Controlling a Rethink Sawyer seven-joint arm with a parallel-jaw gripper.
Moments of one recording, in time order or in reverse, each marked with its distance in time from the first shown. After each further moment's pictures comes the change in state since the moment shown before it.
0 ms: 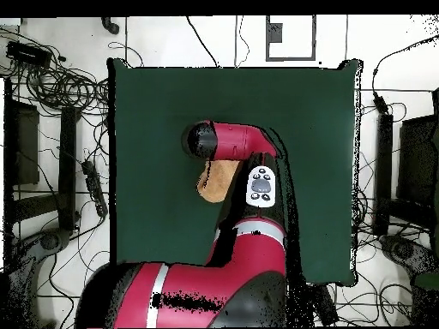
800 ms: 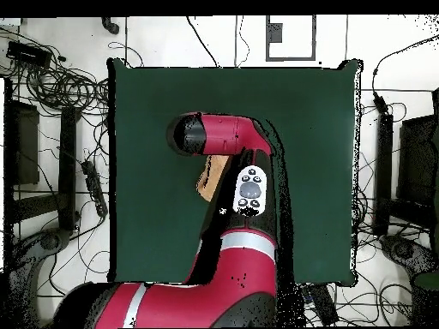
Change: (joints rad) arm 0.039 -0.077 -0.027 0.002 0.006 0.033 0.000
